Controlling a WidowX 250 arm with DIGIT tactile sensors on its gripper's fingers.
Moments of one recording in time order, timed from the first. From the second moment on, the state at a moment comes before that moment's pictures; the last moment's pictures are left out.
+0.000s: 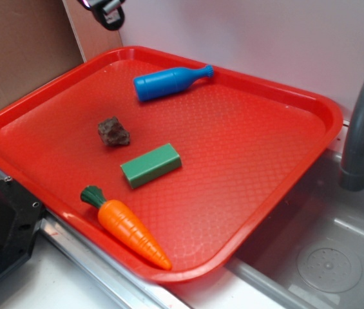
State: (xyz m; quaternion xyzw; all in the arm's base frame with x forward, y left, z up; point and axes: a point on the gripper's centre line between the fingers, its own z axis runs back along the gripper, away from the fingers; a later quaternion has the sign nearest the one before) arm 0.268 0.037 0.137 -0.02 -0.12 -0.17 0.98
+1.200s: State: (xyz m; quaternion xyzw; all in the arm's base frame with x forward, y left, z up) arm 0.285 0.016 0.019 -0.02 -0.04 -0.20 0.98
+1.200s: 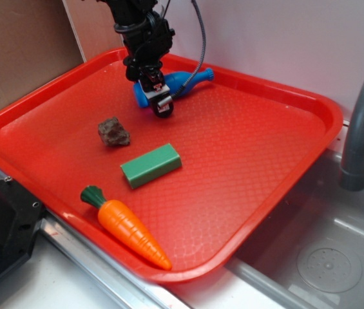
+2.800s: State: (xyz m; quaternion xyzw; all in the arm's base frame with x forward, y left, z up) arm 0.166 -0.004 0.233 -0.02 -0.07 0.04 1.00
